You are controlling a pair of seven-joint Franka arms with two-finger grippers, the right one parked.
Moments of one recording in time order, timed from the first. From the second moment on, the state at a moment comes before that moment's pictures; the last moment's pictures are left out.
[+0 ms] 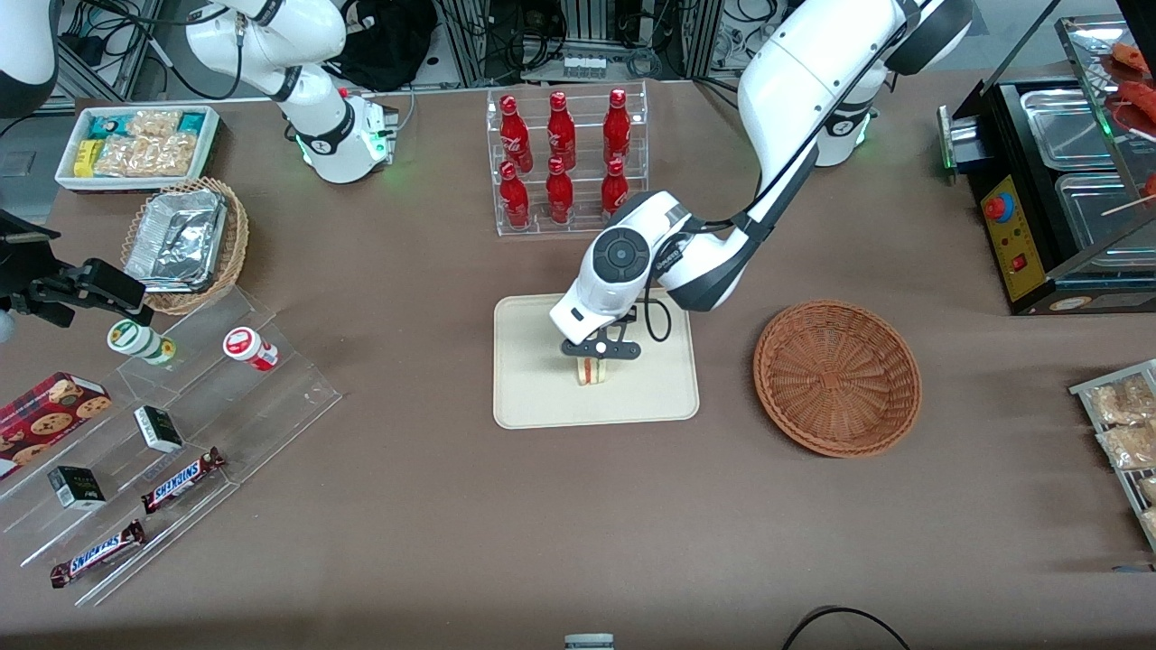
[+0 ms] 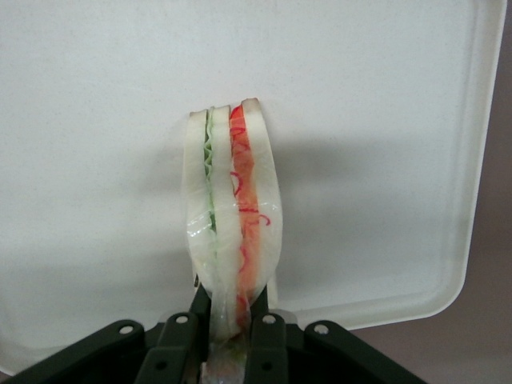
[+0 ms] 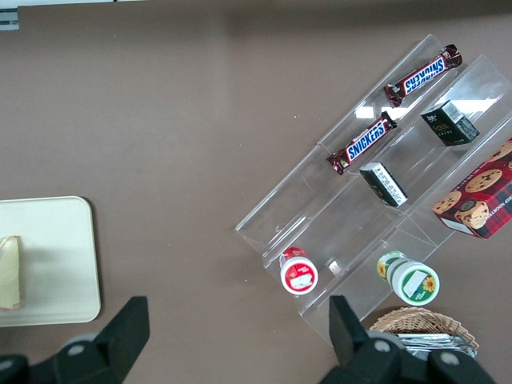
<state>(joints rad) -0.47 0.66 -0.38 -1.64 0.04 2.24 -0.75</state>
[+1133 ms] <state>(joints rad) -0.26 0.24 -0.35 -1.58 0.05 1.77 -0.80</state>
